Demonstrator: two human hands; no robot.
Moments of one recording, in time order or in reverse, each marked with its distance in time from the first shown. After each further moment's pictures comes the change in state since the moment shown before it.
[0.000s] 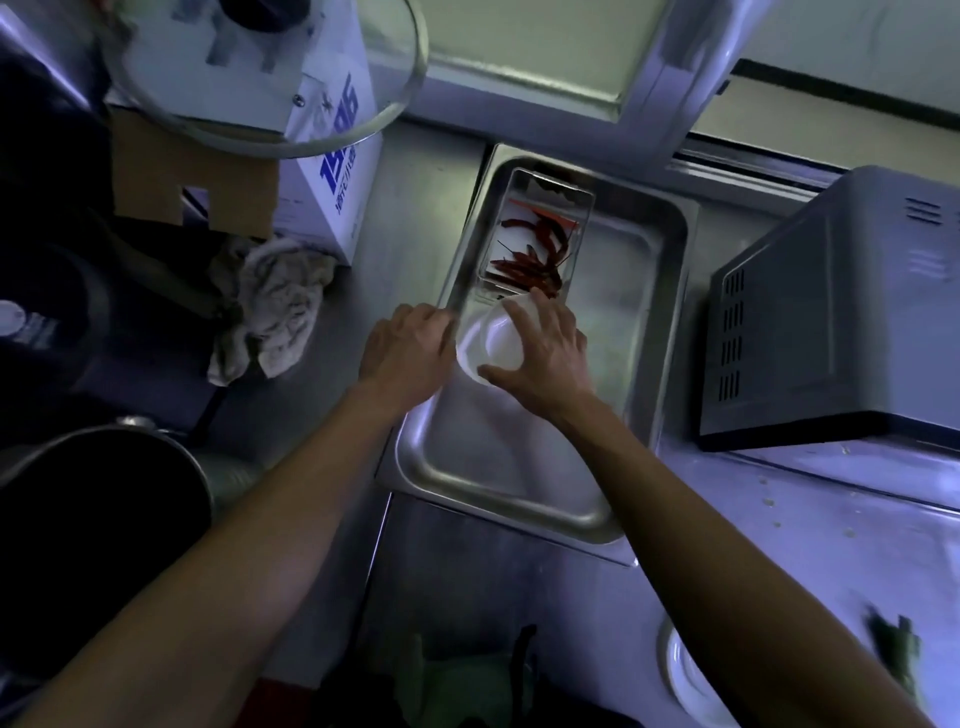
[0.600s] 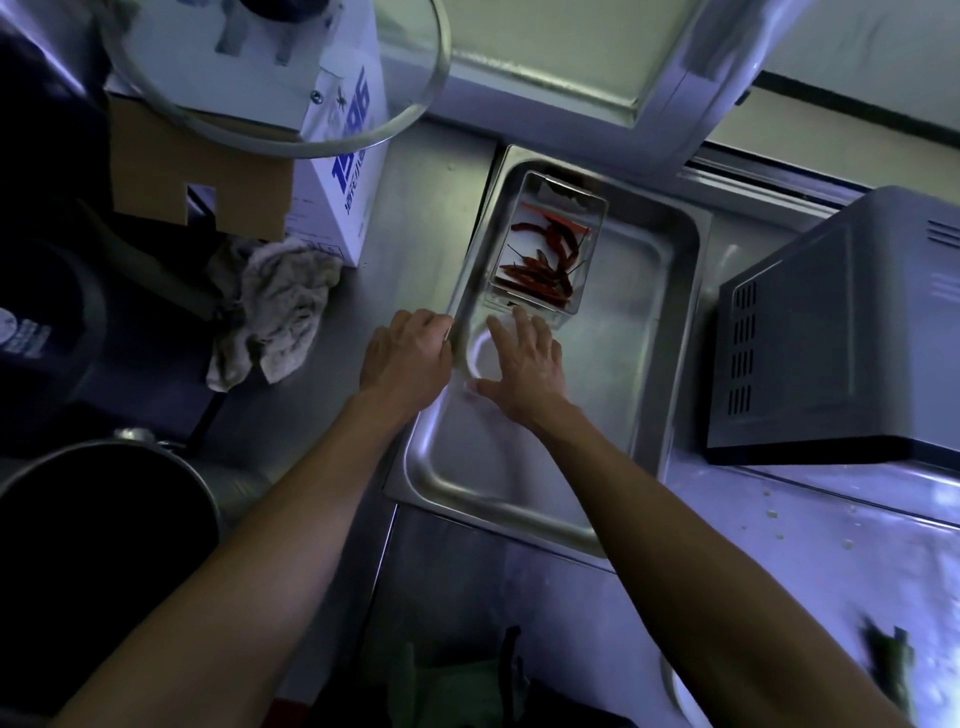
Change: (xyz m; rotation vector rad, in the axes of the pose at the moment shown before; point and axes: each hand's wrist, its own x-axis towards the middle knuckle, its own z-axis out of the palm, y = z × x) left_hand 0.001 -0.015 0.000 -0.025 -0.005 -0.047; right_hand 0.026 -0.016 0.046 -0.120 -0.201 0.036
